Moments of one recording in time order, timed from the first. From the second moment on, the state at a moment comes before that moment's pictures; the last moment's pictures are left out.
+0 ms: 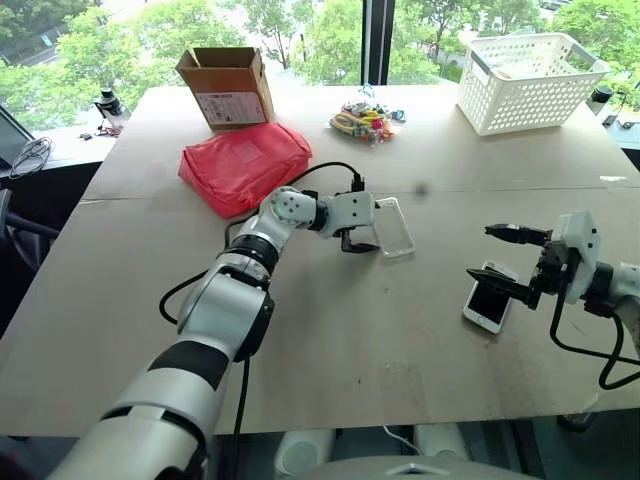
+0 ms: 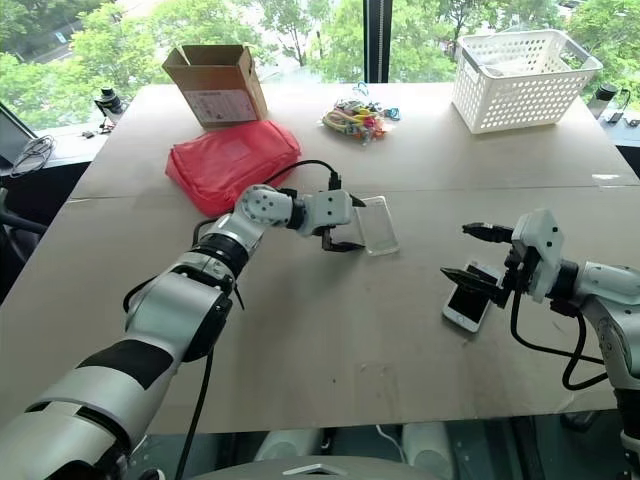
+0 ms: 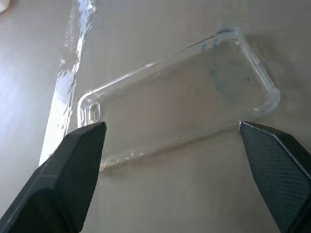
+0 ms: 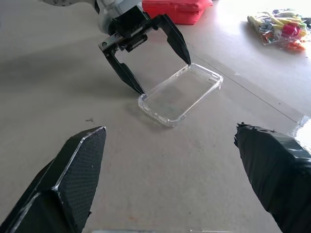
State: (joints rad) left arm -1.14 0.22 -0.30 1.26 0.26 -0.58 -1.05; right arm -0.11 -0.77 -0.20 -0.21 0.52 0.32 1.04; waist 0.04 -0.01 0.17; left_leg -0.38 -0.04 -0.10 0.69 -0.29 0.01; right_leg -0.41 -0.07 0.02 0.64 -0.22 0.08
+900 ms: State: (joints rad) left arm -1.20 0.18 -0.26 1.31 0.27 -0.17 -1.07; right arm -0.11 -0.77 -0.20 -0.22 0.52 0.32 1.03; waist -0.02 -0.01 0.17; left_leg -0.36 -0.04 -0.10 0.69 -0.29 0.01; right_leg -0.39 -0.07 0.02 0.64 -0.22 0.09
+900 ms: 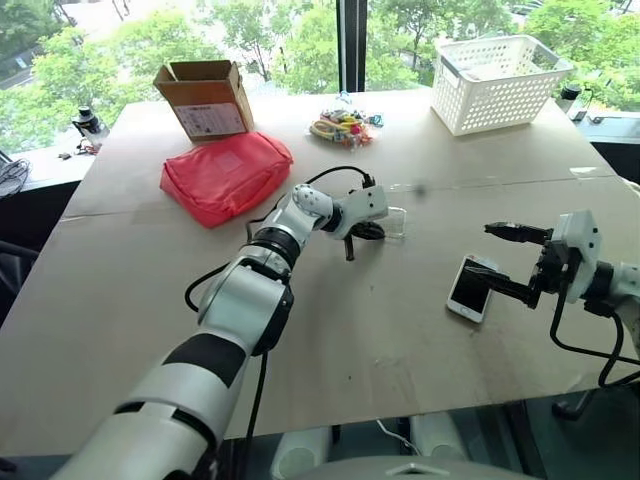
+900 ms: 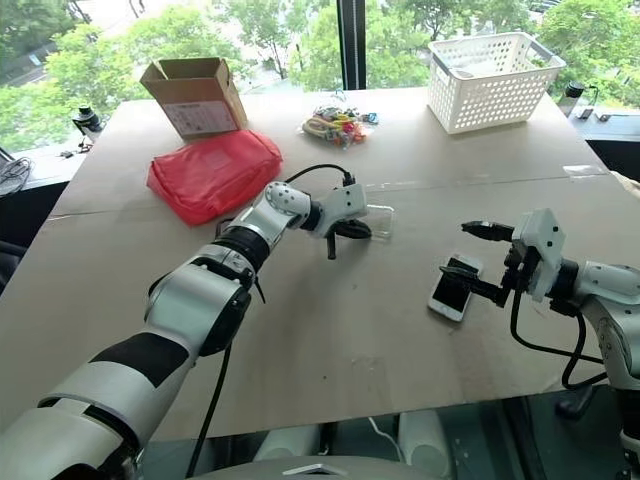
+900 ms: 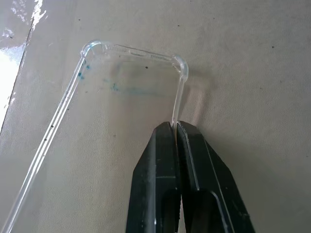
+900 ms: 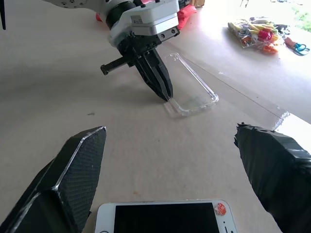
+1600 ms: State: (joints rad) left arm -0.90 0.10 -0.31 0.55 0.16 0.56 -1.32; right arm -0.10 -0.78 -0.20 -0.26 0.56 0.37 1.05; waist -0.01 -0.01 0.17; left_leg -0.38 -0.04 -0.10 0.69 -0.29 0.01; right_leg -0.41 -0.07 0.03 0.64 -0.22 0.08
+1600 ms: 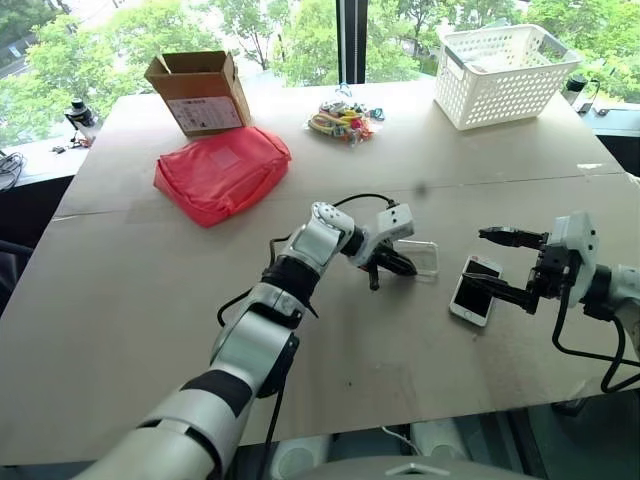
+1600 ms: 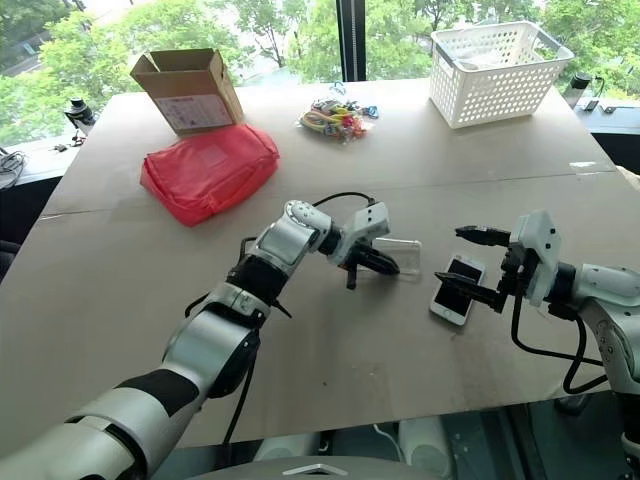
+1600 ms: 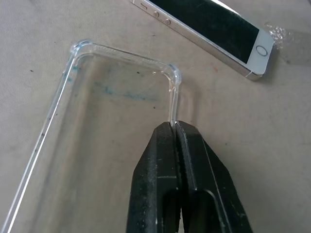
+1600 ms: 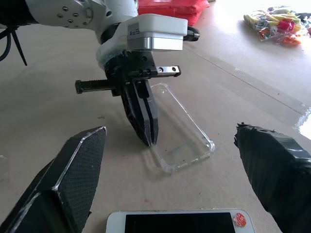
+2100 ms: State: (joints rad) left arm -0.81 0.08 -0.27 0.18 0.01 0.87 -1.05; right arm -0.05 -0.67 -0.20 -0.37 0.43 0.47 0.73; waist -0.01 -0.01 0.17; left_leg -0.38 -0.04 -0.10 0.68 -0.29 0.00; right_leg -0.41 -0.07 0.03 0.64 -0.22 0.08
